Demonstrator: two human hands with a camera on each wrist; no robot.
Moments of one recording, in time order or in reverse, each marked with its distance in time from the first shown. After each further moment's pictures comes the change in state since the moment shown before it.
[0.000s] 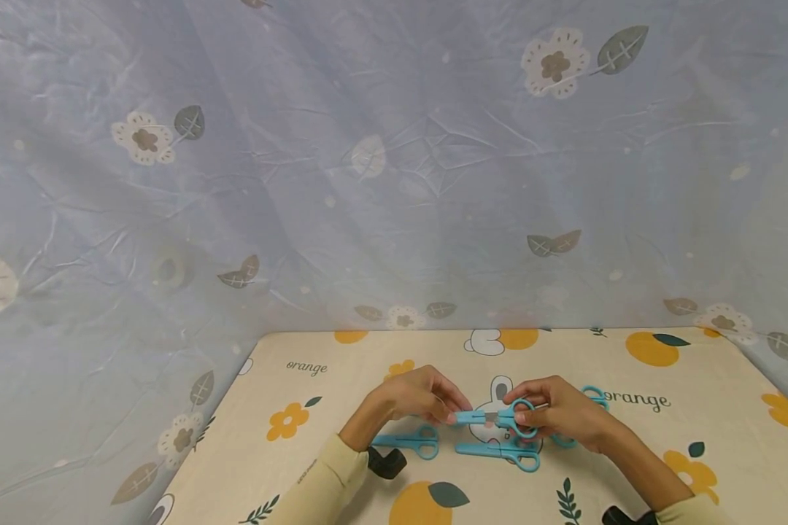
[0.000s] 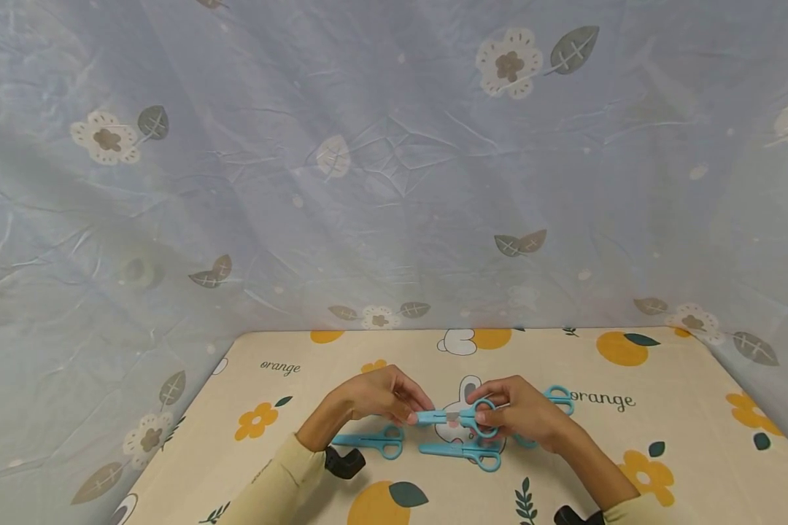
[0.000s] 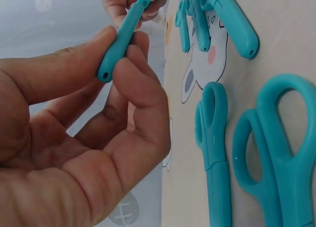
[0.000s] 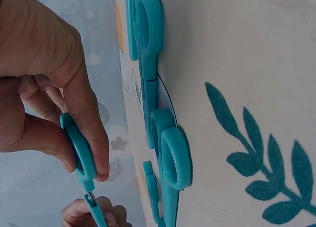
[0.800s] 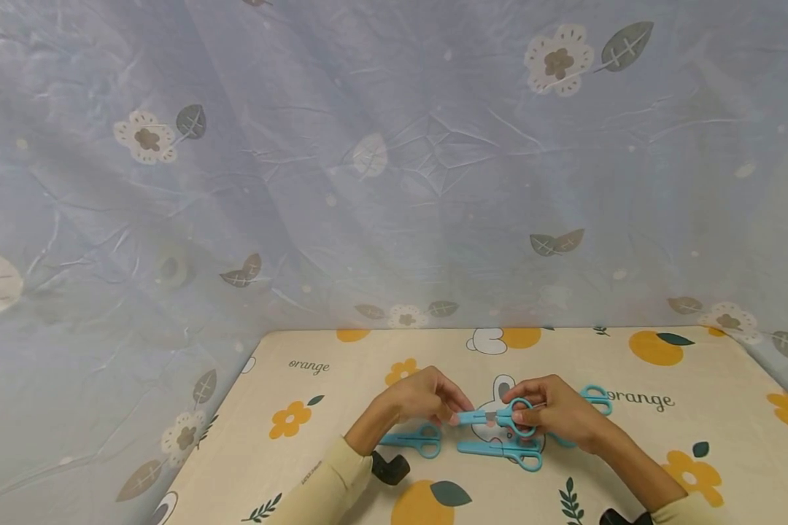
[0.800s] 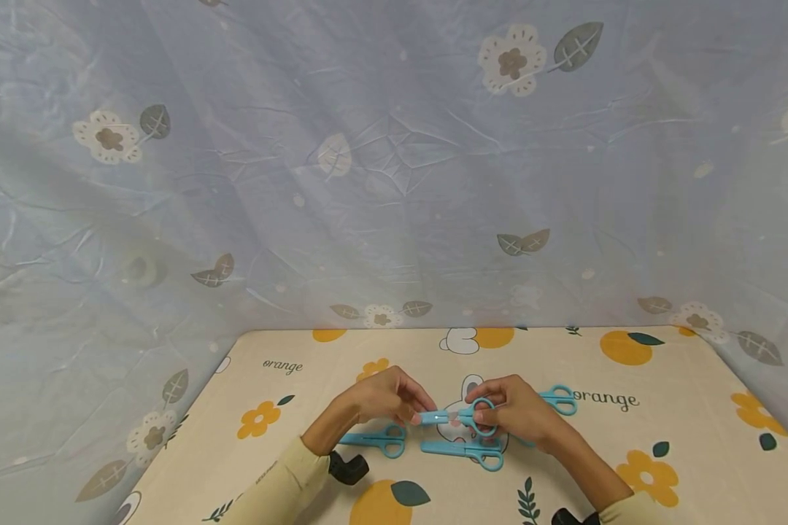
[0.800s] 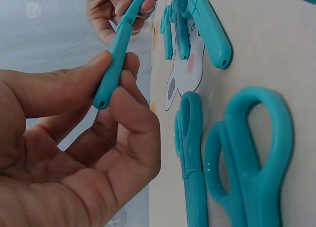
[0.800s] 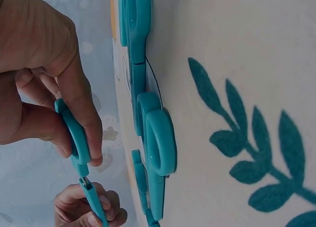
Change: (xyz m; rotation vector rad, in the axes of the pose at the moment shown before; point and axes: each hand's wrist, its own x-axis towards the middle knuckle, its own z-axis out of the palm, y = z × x) left_hand 0.002 -0.002 0.009 0.046 0.115 0.000; right_hand 0.006 -0.001 0.012 -0.036 0.084 -0.002
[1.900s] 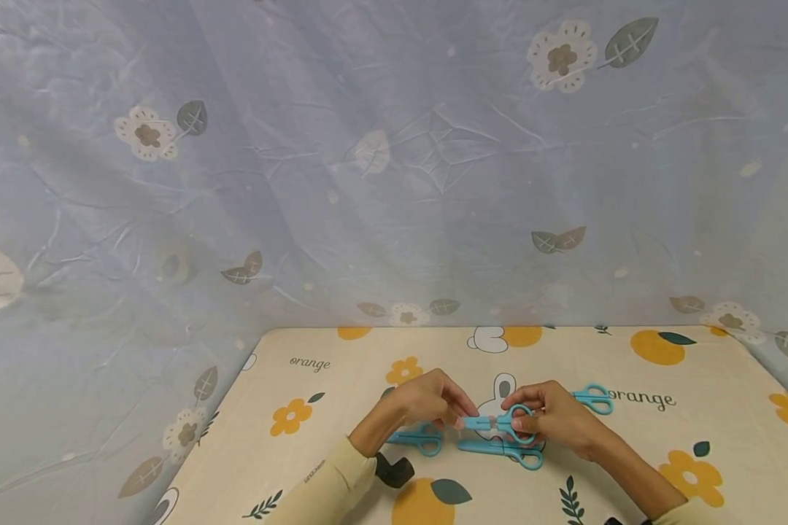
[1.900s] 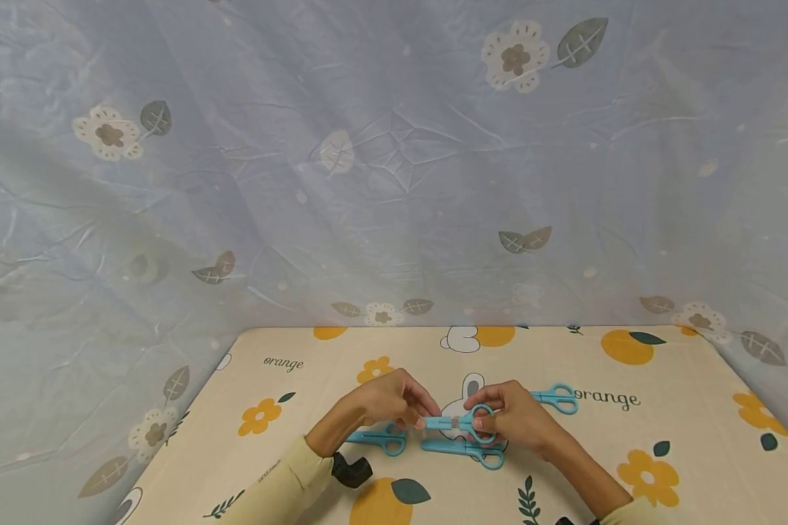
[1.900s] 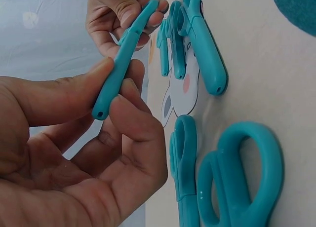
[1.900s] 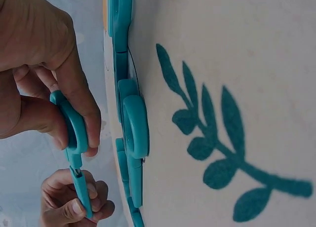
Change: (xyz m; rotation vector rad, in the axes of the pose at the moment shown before) left_hand -0.001 0.005 0.011 -0.001 0.010 -0.037; right_hand -0.003 0.005 0.008 0.017 -0.010 0.025
